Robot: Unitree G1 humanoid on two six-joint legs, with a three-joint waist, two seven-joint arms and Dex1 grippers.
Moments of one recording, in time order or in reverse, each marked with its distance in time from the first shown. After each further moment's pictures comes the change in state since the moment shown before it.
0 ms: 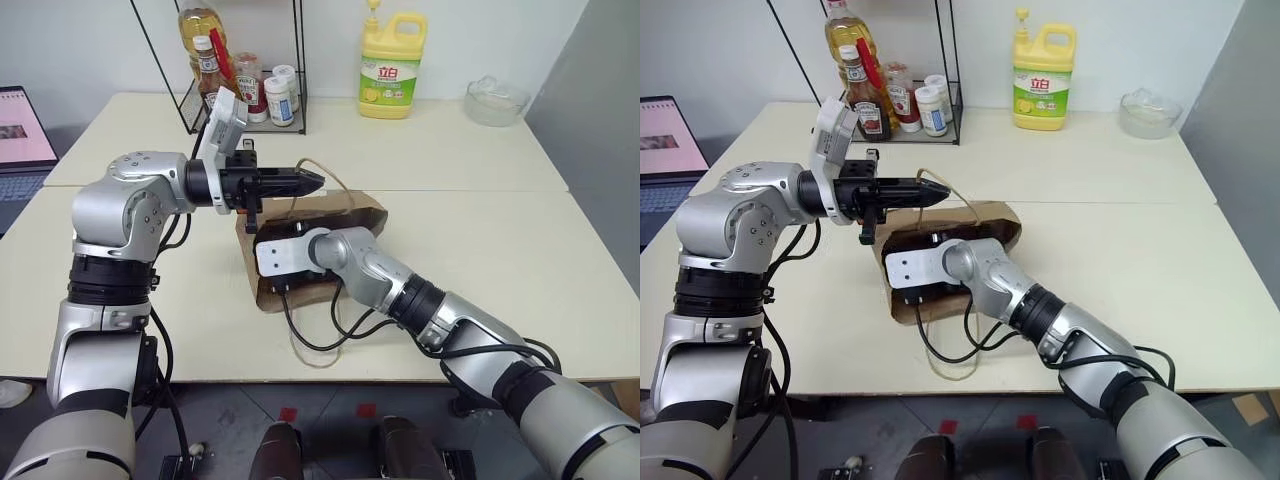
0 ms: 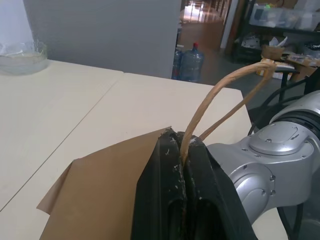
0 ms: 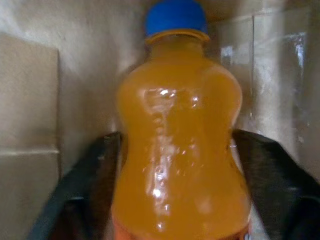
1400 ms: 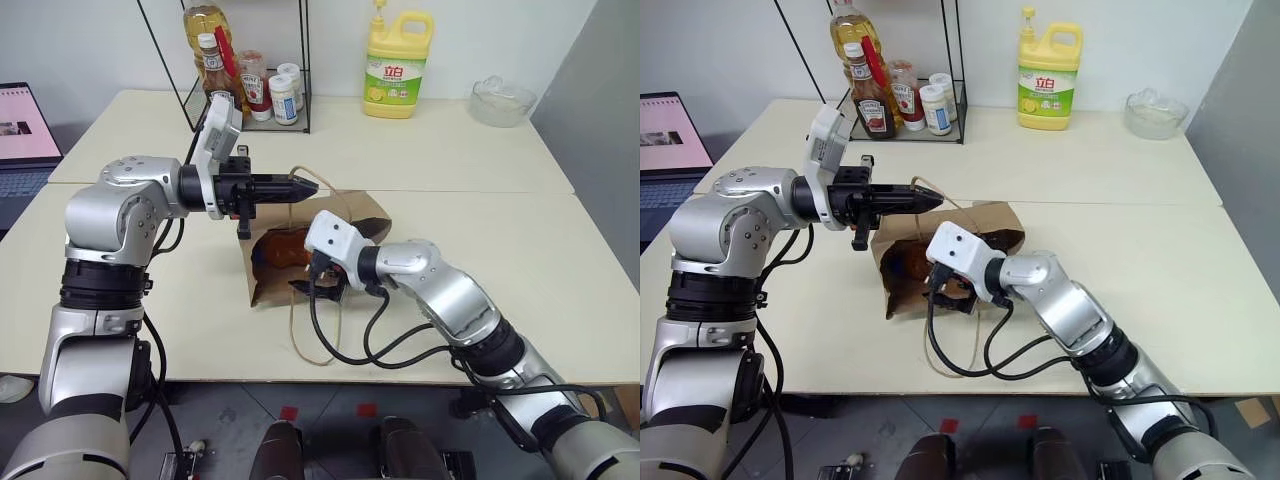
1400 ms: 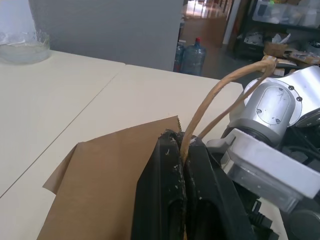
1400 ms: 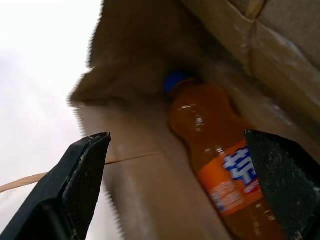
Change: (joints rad) left arm 0.027 0.028 0.000 -0.005 0.000 -0.004 -0.022; right arm 0.304 -0.181 -0.265 -0.716 0.542 0.465 -0.017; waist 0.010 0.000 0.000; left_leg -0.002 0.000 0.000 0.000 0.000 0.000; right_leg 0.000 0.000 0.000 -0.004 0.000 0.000
